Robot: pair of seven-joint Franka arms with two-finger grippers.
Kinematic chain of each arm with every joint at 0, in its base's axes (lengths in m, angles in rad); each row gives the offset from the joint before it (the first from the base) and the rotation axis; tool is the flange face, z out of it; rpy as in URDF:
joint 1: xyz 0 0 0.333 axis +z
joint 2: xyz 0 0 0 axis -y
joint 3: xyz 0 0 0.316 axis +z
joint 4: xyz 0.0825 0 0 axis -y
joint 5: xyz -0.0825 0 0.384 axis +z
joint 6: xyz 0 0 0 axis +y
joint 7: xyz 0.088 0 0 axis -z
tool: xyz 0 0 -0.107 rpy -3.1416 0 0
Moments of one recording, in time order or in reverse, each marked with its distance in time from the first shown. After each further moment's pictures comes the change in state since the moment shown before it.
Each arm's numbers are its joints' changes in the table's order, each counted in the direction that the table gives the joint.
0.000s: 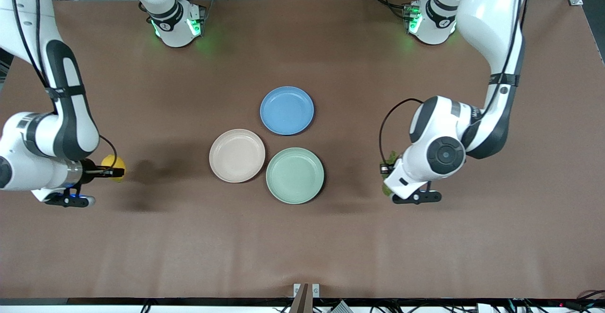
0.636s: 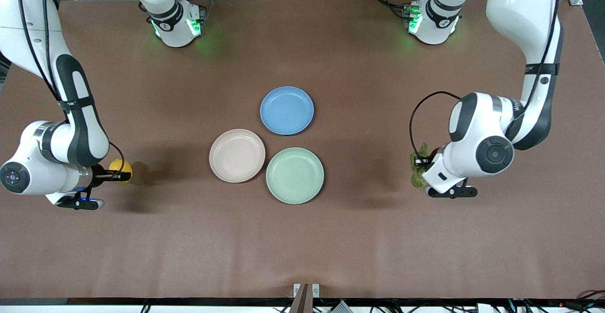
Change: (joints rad) left arm 0.119 0.116 0.003 -0.174 0.004 0.001 0.154; right arm -0.008 -0.064 -0.001 -0.002 0.000 -0.059 0.001
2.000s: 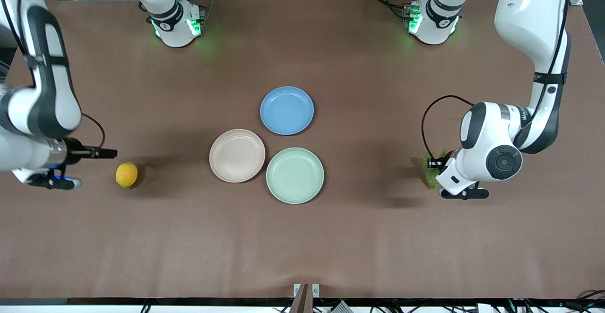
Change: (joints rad) left arm 0.066 -0.031 -0.001 -0.061 0.062 -0.057 0.046; right arm 0.001 0.288 0.004 -0.109 0.001 0.212 0.025
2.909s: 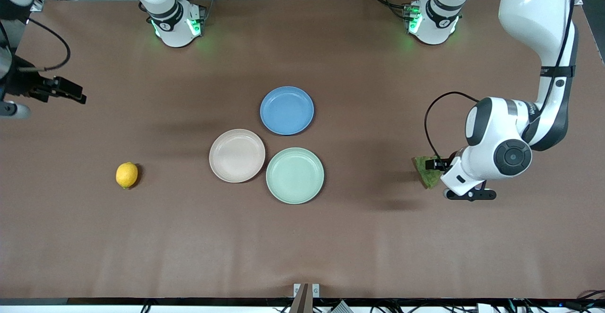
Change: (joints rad) left arm -0.001 0.035 0.000 0.019 0.027 -0.001 0.000; right arm 0.003 0.441 0.072 -0.059 0.000 0.194 0.011
